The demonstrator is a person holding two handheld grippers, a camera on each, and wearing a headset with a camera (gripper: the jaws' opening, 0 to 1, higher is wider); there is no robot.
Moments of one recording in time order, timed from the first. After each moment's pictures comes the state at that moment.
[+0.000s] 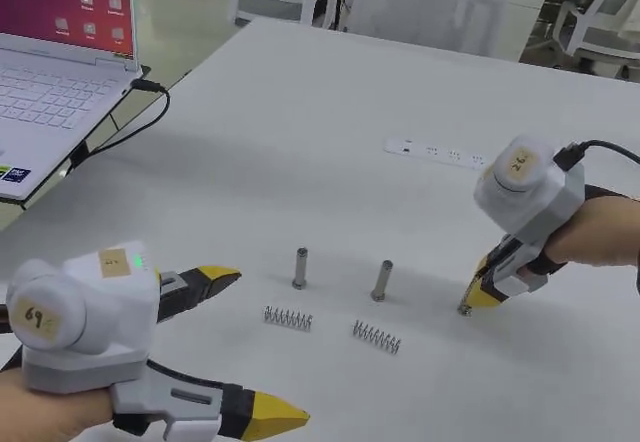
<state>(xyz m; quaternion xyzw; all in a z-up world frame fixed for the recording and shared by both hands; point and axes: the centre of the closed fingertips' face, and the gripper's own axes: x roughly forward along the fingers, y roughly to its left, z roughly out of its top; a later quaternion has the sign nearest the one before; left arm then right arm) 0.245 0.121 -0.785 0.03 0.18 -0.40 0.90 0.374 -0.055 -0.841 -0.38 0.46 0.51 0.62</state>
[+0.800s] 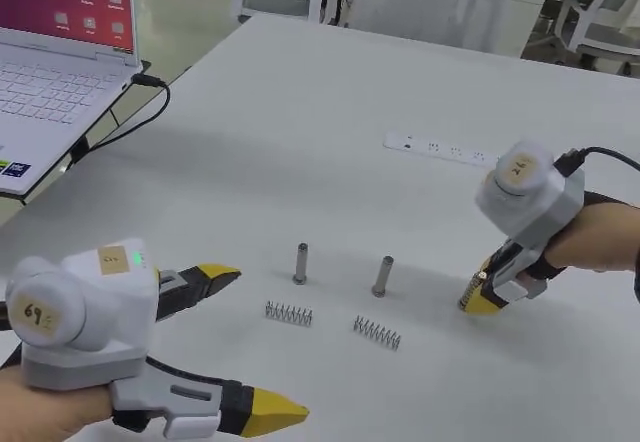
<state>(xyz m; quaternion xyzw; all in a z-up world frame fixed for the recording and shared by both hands) 0.243 0.121 -0.788 0.03 0.18 -0.40 0.90 0.370 -0.062 -0.847 -0.37 0.47 0.50 0.63</state>
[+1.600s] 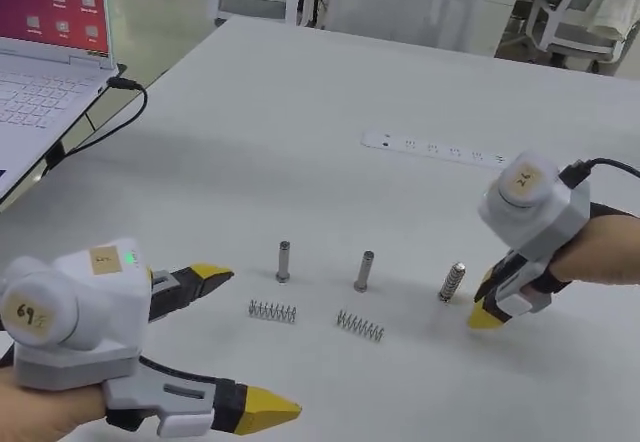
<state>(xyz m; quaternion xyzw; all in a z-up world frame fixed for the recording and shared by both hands) 0.241 0.109 -0.784 0.03 0.18 -0.41 0.89 0.344 -0.084 -0.845 -0.35 0.48 0.49 0.64</state>
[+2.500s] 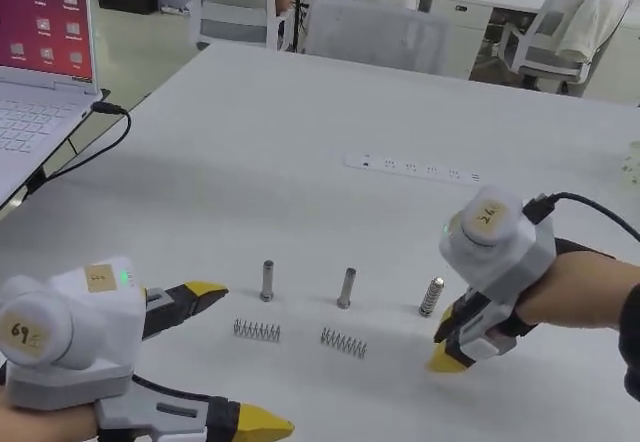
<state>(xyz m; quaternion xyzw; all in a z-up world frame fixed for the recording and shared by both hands) 0.239 0.102 -0.779 0.04 0.17 -0.43 0.89 0.292 -0.043 -0.833 -0.35 0.46 0.53 0.62</state>
